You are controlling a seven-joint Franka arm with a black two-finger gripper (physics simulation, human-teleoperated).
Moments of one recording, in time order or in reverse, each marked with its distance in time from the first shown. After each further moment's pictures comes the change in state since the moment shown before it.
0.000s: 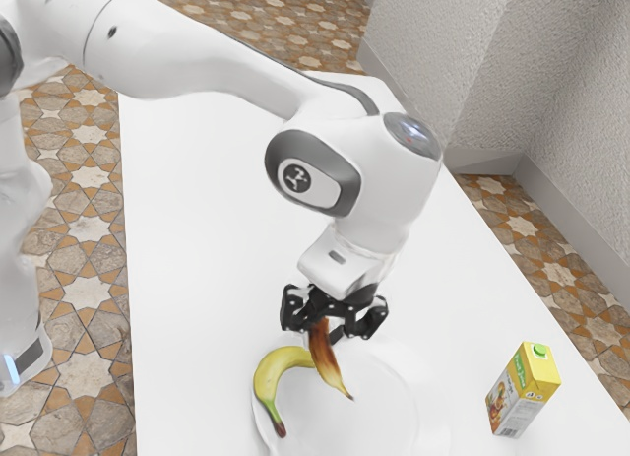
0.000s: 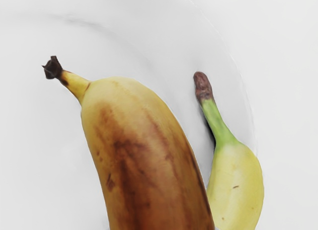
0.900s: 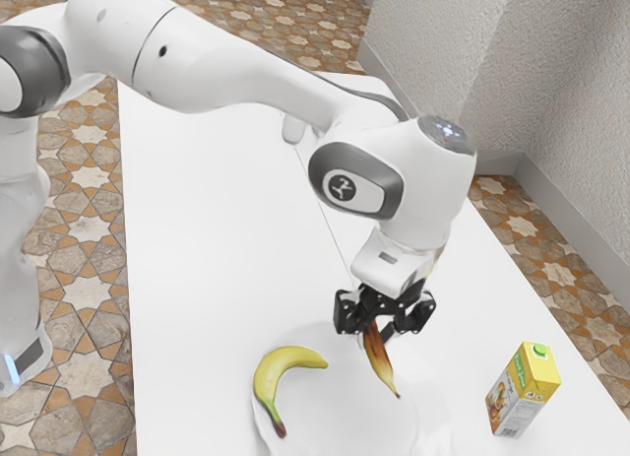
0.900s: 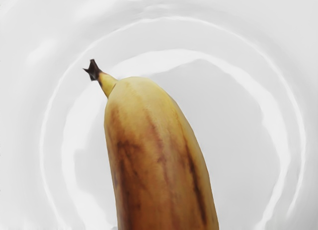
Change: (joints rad) arm 0.028 0.132 0.023 0.116 0.041 0.112 -0.014
